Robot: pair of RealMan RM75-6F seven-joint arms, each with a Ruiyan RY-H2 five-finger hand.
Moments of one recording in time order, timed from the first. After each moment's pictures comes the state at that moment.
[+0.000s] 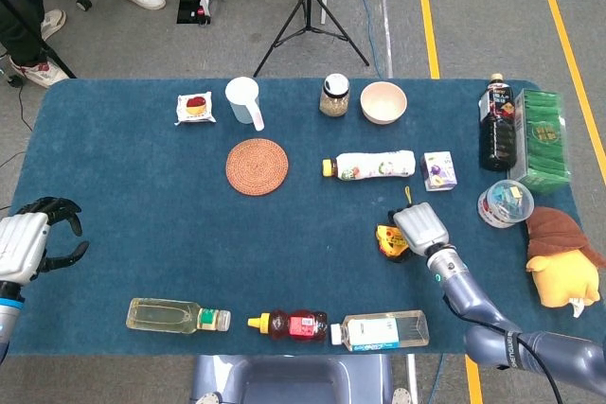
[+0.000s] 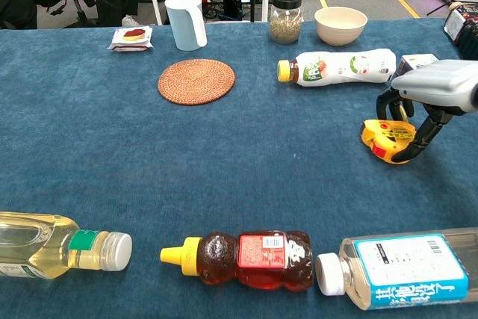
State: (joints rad) left arm -0.26 -0.88 -0.12 -2.01 1.22 1.27 0.10; right arm 0.76 -1.40 0.03 -1.49 -0.93 0.87 -0.60
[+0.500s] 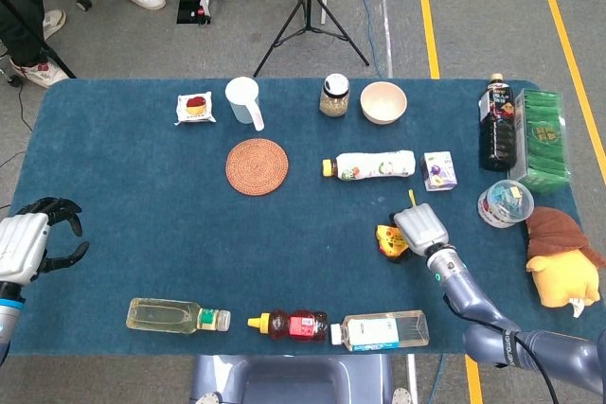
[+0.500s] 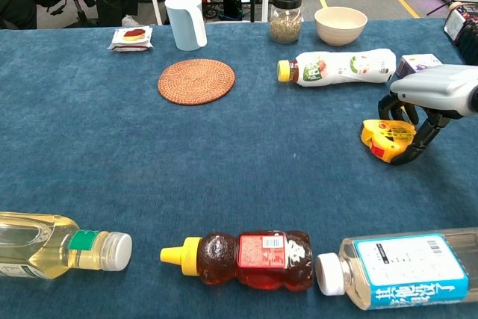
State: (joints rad) left arm -0.26 -0.88 -0.12 -2.02 1.22 1.28 0.10; right arm 0.76 -1.42 0.03 -1.45 -0.94 0.86 -0.56
